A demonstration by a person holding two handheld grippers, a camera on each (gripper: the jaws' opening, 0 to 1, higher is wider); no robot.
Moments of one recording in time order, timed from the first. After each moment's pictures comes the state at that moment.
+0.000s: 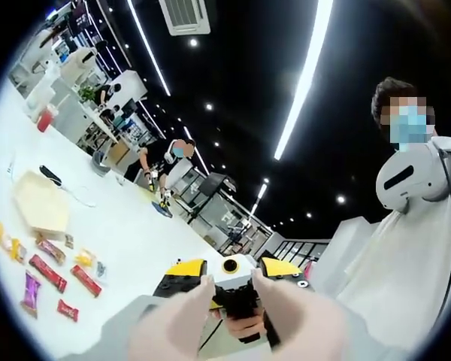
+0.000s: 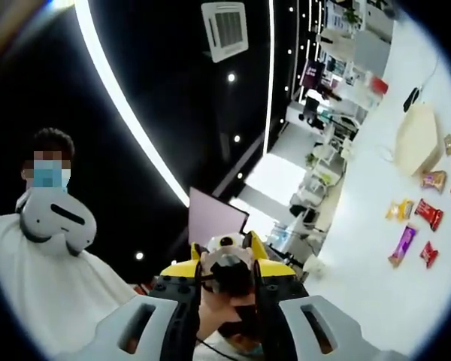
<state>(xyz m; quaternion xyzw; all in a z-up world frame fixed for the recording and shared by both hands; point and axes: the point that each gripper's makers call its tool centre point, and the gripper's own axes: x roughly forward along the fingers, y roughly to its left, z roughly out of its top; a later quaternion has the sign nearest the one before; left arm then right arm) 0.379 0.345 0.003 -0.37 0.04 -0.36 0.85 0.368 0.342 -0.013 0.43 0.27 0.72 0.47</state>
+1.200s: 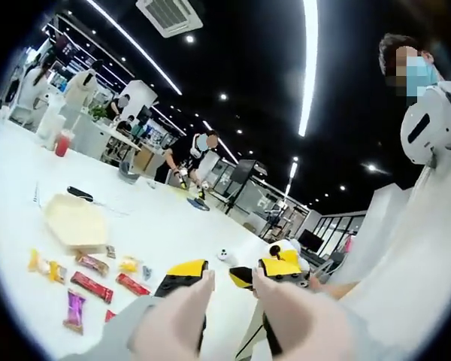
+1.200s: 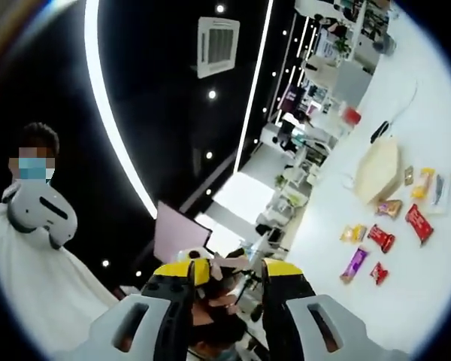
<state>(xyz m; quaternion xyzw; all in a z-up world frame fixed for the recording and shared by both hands) 0.401 0.366 -0.043 -0.28 0.09 -0.28 0.91 0.418 0.318 -0.056 0.42 0.27 0.65 0.57</state>
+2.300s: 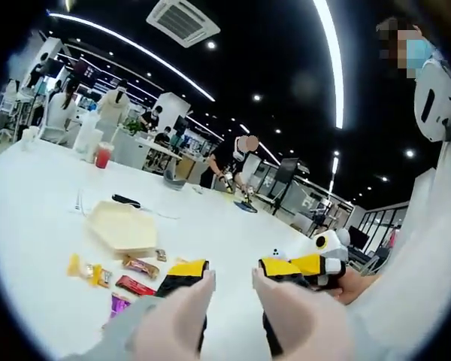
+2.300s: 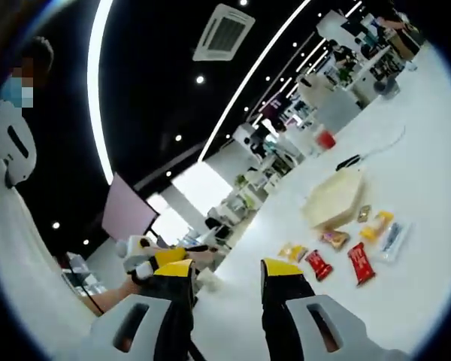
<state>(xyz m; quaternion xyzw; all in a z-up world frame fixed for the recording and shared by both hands) 0.425 0.404 -0.082 -0.24 0.09 -0.16 0.95 0.468 0.321 -0.109 0.29 0.25 0.62 0.68</state>
